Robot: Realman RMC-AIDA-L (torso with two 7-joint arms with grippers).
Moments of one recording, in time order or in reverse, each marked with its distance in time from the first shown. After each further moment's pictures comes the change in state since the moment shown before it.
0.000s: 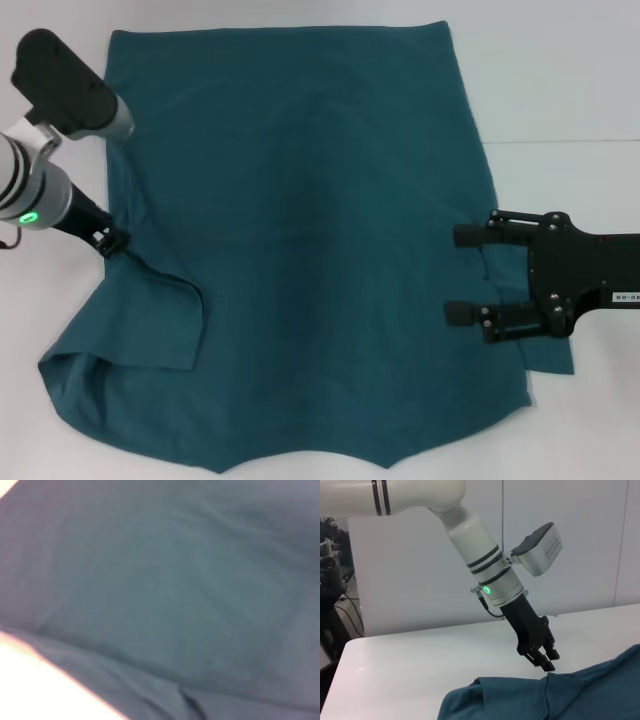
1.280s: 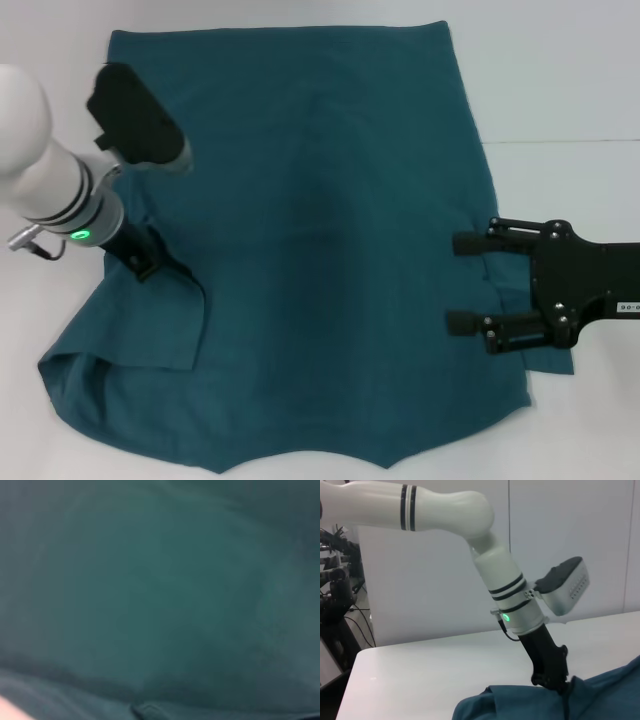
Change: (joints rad) left arm -0.133 0.013 0.129 -0.255 0.001 -0.089 -0.011; right arm -0.013 0.000 -0.001 0.012 0.024 -0.030 0.000
